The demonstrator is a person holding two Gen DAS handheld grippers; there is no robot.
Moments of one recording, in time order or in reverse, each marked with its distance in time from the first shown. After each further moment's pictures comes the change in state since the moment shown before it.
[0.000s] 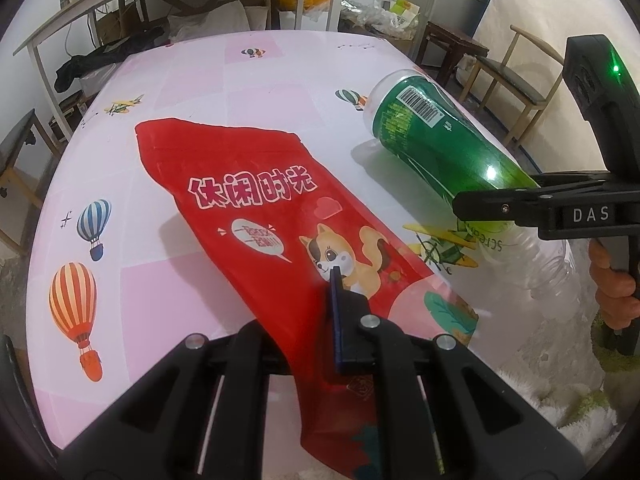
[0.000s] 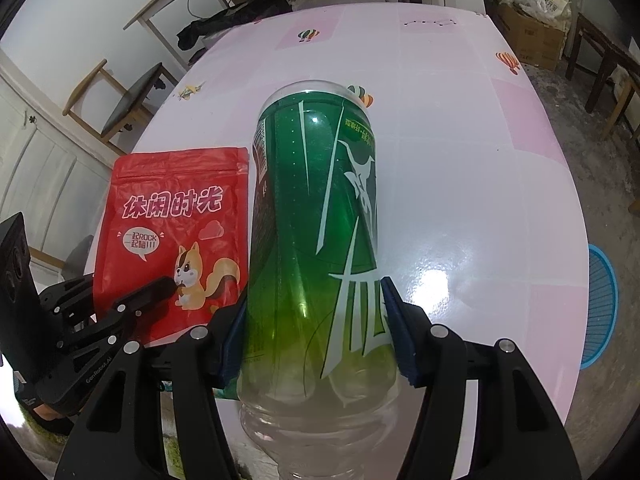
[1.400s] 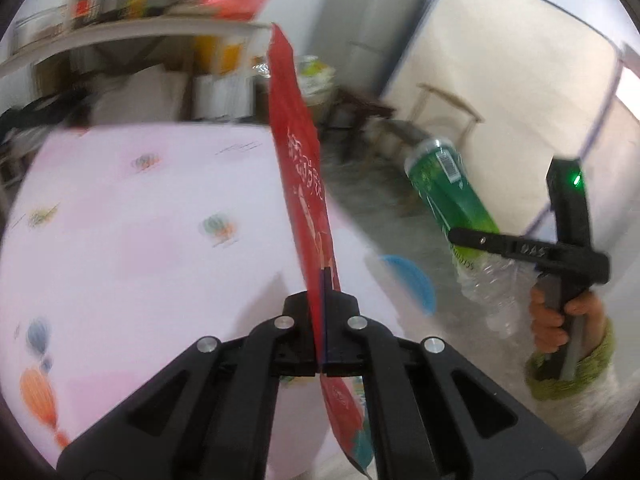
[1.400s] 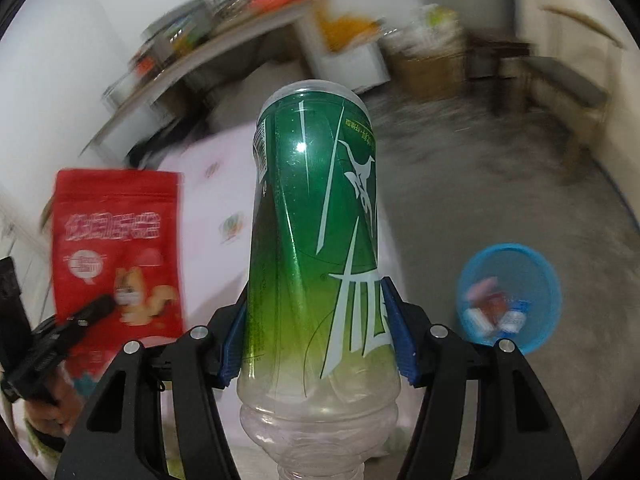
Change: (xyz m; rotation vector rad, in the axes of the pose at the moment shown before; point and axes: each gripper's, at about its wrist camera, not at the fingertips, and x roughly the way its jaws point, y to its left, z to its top) left arm -0.067 -0.079 0.085 0.092 -0.226 -0.357; right arm -0.174 -0.129 -0.055 0.341 -0.389 -0.194
